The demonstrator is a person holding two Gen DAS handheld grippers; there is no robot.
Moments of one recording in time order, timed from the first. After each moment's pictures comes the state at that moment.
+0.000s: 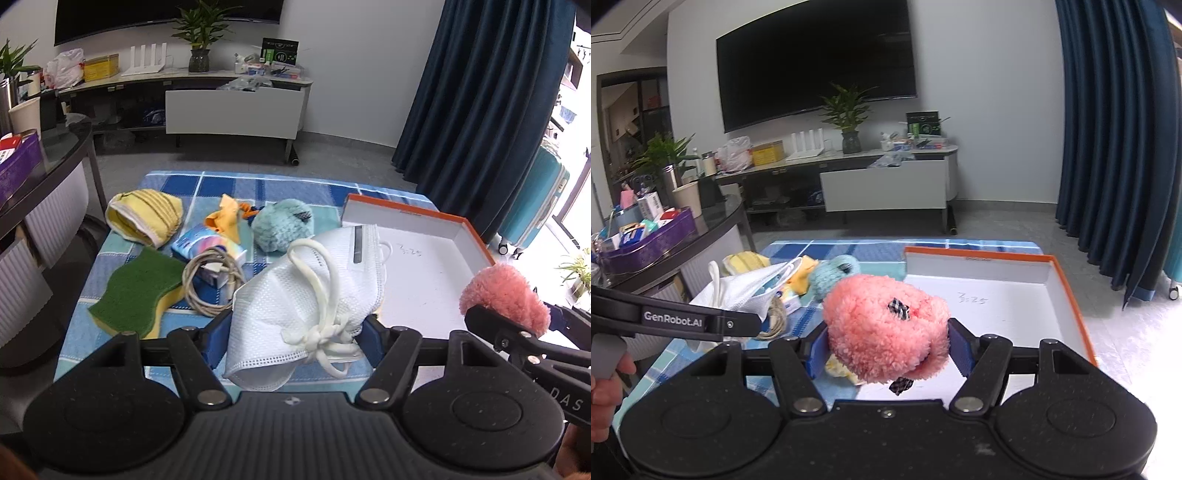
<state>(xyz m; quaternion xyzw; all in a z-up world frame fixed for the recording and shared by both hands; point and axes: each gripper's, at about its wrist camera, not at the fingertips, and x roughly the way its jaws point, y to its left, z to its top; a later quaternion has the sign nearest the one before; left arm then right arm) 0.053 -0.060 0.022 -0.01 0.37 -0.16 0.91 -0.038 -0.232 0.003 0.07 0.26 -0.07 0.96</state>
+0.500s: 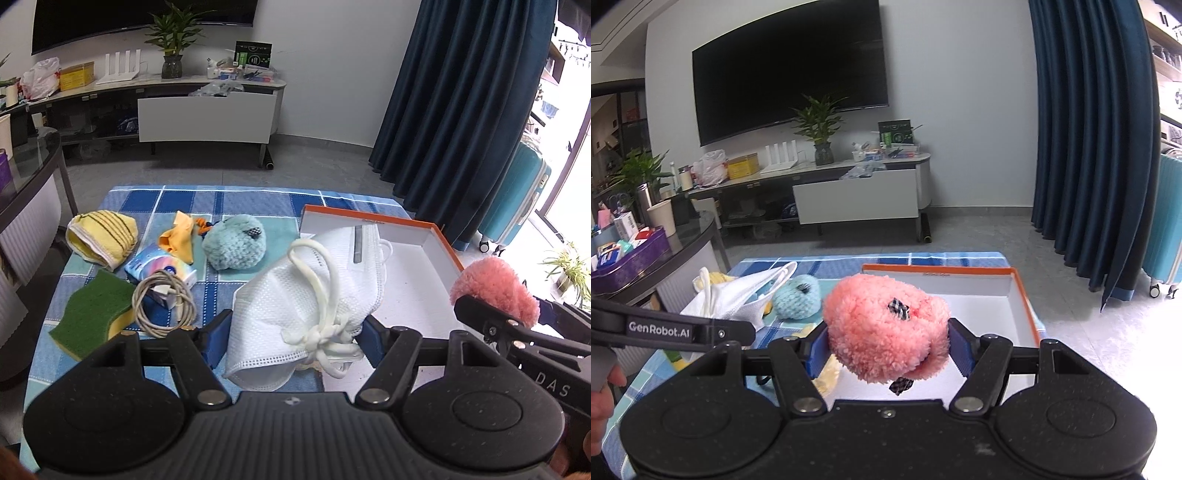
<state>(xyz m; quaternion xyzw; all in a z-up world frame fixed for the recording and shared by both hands) 0.061 -0.096 0.028 -0.01 0.37 -0.19 0.91 -0.042 -0.267 0.013 0.08 0.25 -0.10 0.96</state>
